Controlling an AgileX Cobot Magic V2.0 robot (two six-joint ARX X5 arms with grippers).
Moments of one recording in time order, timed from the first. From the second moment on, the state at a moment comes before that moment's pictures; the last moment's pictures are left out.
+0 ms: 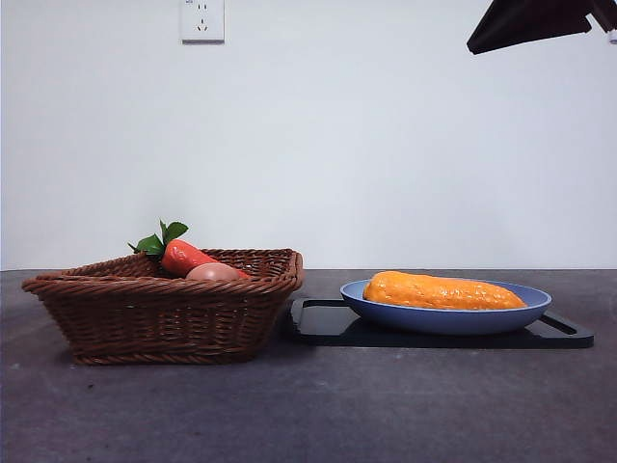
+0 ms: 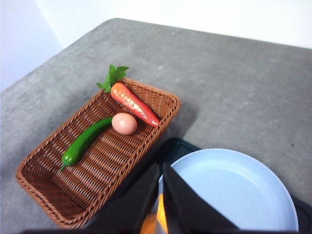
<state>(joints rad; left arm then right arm) 0.14 0.95 1.05 -0.29 0.57 0.11 0.20 1.13 1.00 -0.31 -0.54 0.01</state>
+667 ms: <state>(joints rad) 0.19 0.32 0.24 -0.03 0.32 0.10 0.20 1.13 1.00 -0.26 -0.54 0.01</state>
